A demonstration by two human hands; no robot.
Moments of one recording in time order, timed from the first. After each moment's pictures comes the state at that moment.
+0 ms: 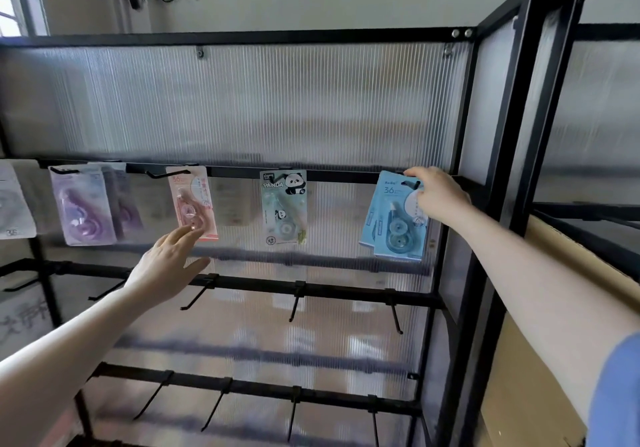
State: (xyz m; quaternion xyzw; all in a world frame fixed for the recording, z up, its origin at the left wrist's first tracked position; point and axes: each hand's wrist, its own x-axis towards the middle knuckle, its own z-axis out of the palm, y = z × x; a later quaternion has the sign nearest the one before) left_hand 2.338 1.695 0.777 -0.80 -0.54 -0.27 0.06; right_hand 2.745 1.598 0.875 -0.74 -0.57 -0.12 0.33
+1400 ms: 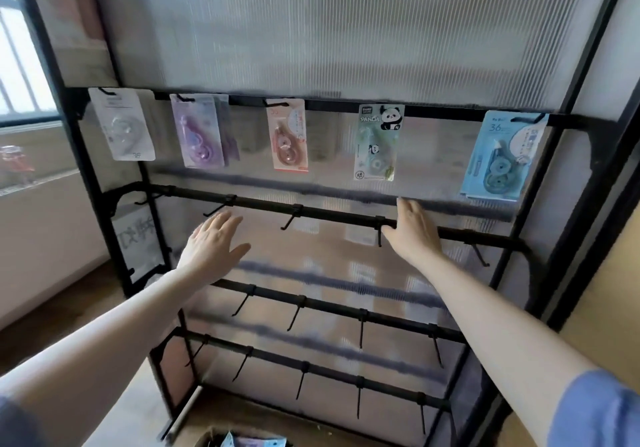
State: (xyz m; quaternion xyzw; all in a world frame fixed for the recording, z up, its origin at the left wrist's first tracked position) left_hand 2.233 1.654 0.702 -0.78 -0.58 -0.23 0.04; right_hand 2.557 1.593 0.734 -0.77 -0.58 -0.07 0.25
